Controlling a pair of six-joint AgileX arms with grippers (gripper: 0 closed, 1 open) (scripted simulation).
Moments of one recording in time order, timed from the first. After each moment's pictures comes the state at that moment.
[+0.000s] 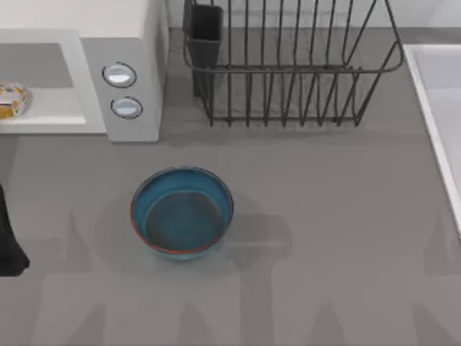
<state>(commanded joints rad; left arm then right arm) 0.00 0.00 0.00 0.00 0.00 0.00 0.00 0.00 0.00 0.00 0.00 0.00</state>
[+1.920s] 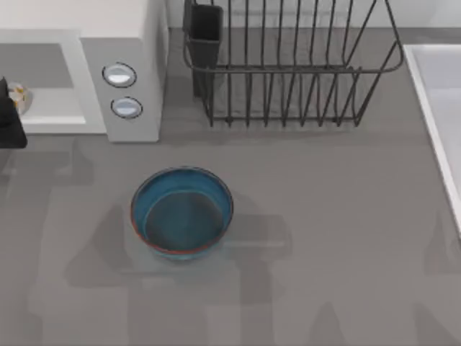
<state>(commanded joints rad) 0.09 1.09 0.41 0.52 0.10 0.04 0.00 0.00 0.00 0.00 0.00 0.00</state>
